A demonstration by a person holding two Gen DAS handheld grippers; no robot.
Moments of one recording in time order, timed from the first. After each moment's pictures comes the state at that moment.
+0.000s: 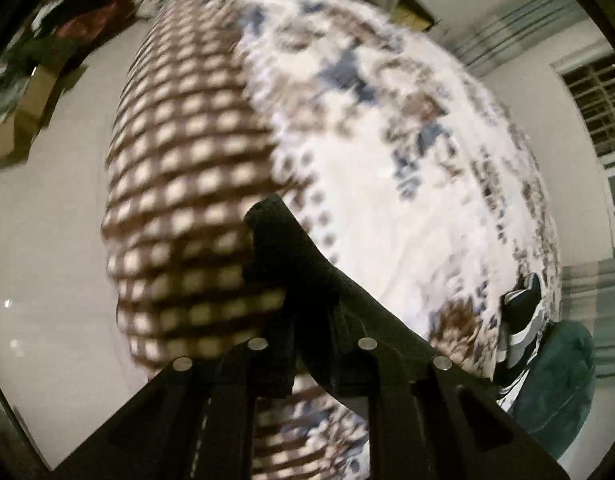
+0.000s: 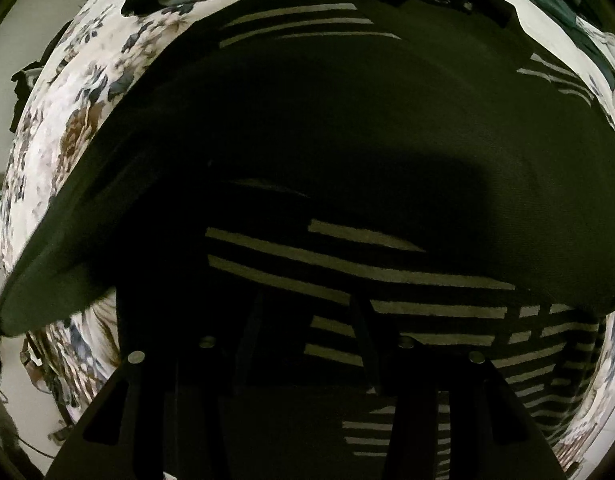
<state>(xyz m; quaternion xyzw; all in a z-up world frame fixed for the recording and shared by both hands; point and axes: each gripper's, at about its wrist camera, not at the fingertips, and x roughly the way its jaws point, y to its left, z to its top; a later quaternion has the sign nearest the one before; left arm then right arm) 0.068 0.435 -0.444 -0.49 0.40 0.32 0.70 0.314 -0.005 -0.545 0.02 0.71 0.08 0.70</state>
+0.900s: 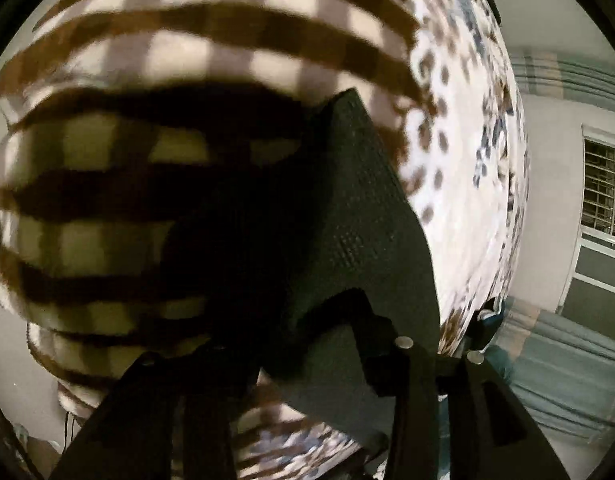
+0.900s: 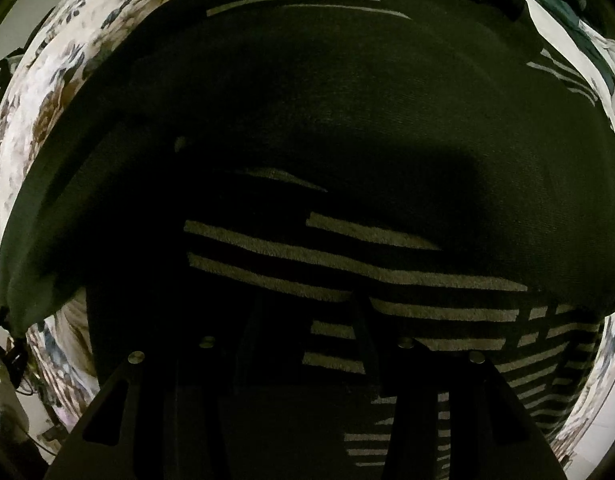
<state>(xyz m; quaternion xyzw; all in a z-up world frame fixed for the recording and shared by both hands) 0.048 0.455 -0.585 -0.68 0.38 0.23 0.57 0.347 0.049 -0.589 -0.02 0.72 0.05 0.69</state>
